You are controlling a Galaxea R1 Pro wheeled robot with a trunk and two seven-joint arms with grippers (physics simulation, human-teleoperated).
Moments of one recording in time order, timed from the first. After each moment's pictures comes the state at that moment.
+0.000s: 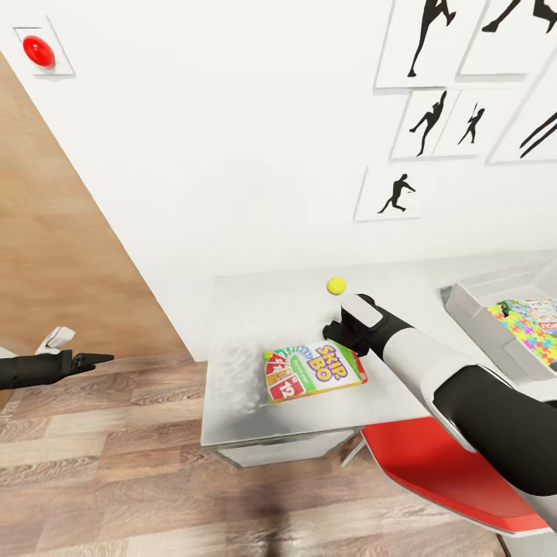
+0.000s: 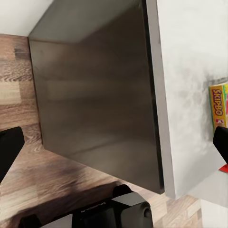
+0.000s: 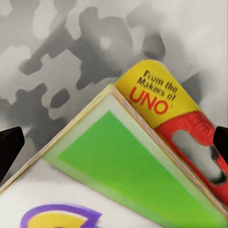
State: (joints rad) left arm -0.78 0.51 0.49 -0.94 -0.43 0.96 -1.47; right arm -1.32 0.04 0.73 -0.27 -1.57 0.55 -0.80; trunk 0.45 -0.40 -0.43
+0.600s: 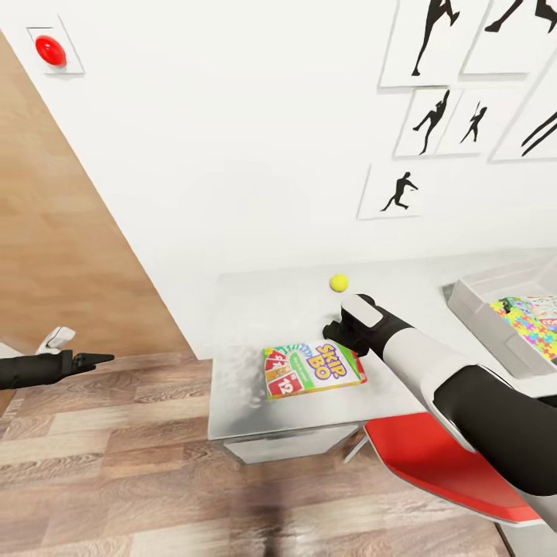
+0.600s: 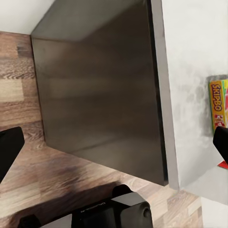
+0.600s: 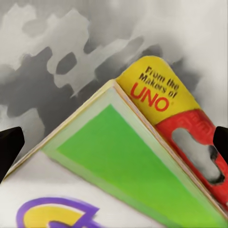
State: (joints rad) left arm -0.78 0.51 0.49 -0.94 -0.43 0.96 -1.47; right arm -1.32 0.04 0.73 -0.27 -1.57 0.55 -0.80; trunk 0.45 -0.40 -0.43
